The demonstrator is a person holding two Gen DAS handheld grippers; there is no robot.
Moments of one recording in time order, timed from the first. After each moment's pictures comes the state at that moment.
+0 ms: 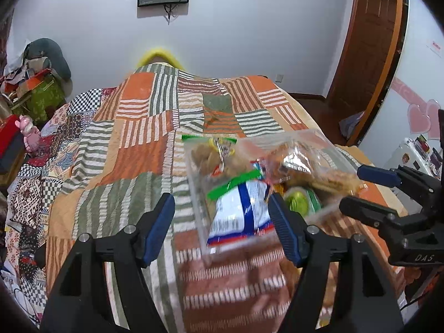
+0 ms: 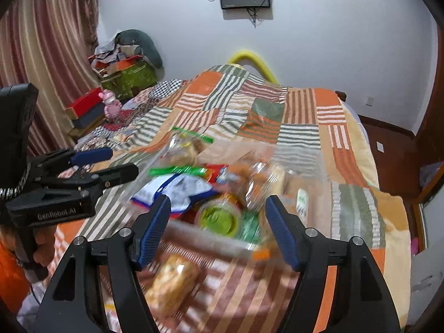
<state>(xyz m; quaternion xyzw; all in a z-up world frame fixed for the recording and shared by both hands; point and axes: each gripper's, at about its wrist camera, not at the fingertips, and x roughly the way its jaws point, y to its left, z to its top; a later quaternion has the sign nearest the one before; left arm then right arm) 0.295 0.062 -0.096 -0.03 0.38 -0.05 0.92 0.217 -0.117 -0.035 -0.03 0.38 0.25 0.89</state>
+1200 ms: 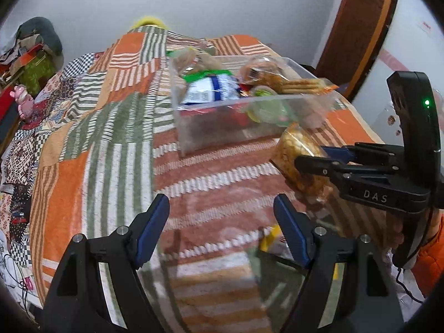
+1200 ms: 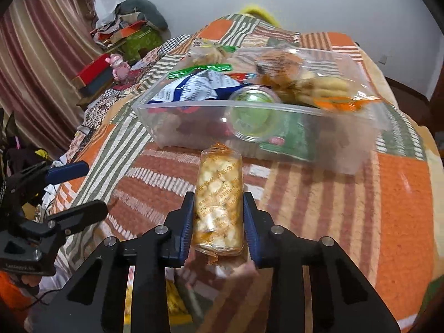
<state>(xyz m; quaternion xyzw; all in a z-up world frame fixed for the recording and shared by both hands) 0.197 0.032 -0.150 -0.03 0.45 -0.08 0.89 0.176 -0.116 -0.105 -0.01 0.47 0.27 0.84</state>
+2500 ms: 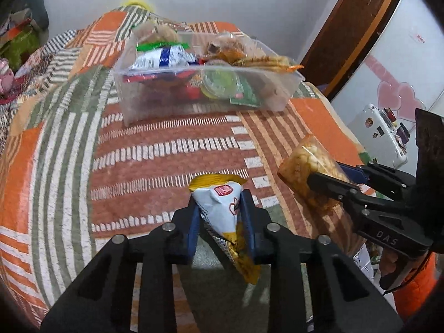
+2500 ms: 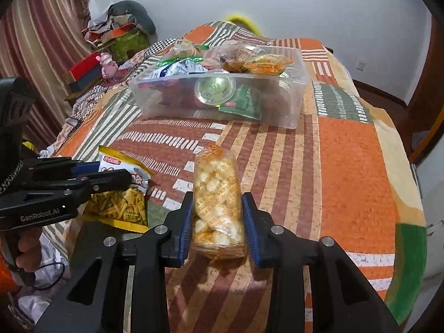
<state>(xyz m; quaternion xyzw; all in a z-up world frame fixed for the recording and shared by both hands) 0.186 -0.007 -0.165 -0.09 0.47 -0.13 0.87 0.118 -0.161 -0.096 -0.04 0.45 0.22 0.86</state>
